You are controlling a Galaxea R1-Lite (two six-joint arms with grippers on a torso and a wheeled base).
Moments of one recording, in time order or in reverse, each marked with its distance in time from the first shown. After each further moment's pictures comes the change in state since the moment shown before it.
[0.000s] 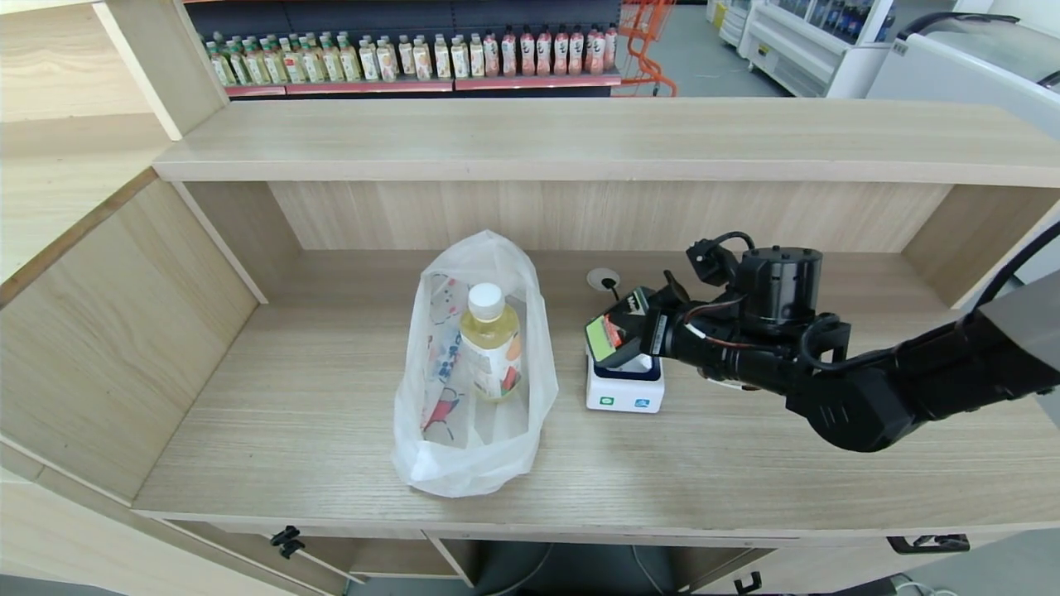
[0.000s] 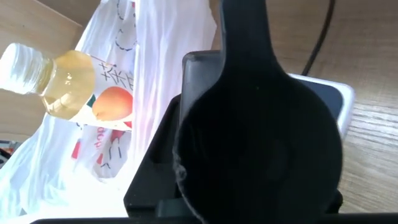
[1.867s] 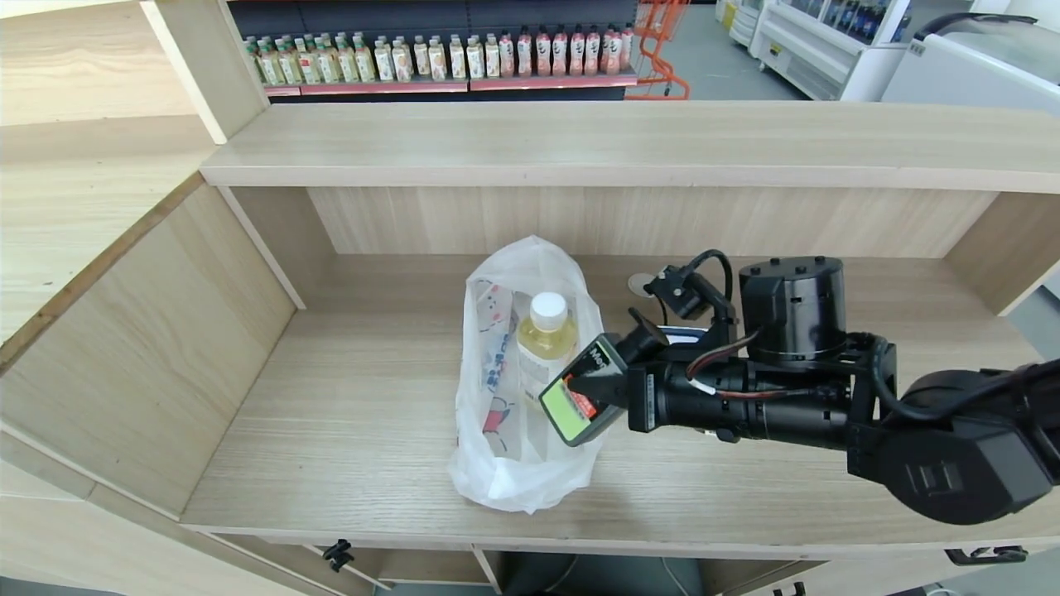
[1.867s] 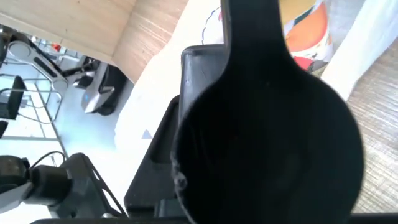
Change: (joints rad) left arm 0.000 0.000 0.000 0.000 0.000 -0.003; right arm 0.200 -0.212 0.128 0.216 0.101 -0.046
